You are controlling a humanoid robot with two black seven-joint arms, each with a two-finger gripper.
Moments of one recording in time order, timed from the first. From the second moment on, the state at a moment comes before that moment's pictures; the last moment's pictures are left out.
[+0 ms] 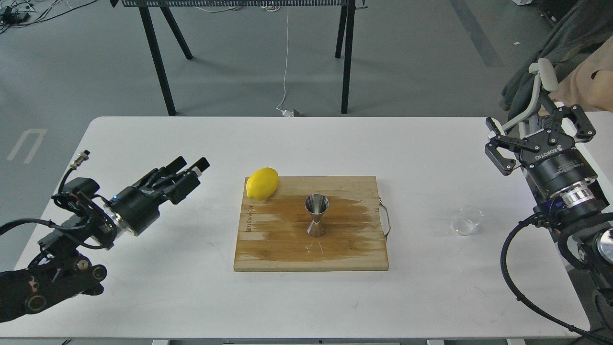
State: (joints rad) left arm -0.52 0.74 -0.39 -1.21 1.19 0.39 -0.49; right arm 0.20 -0.44 1.37 1.14 0.32 0.49 -0.17
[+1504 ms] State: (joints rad) left arm -0.56 0.74 -0.71 -0.69 -0.08 -0.49 -0.49; right arm -0.31 -0.44 1.68 1.54 0.50 0.16 -0.18
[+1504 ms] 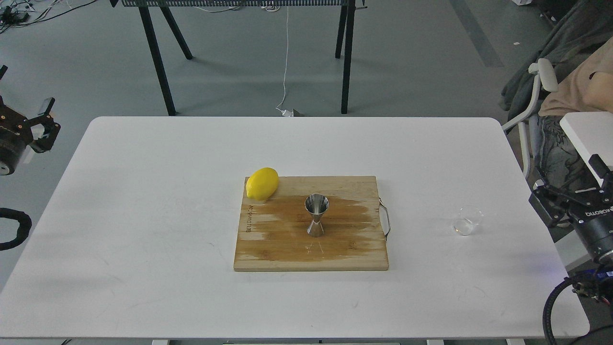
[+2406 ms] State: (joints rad) left arm -0.54 0.71 -0.67 -0.66 -0.07 -0.49 -0.49; right arm -0.23 -0.37 1.45 1.38 0.51 -0.15 -0.21
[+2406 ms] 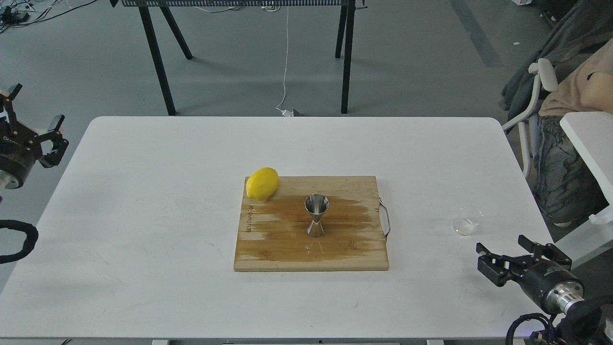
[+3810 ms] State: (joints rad) left arm -0.52 0.70 -0.66 -0.66 -0.07 -0.49 -0.49; right arm 0.08 -0.30 1.32 1.06 0.51 -0.16 -0.20
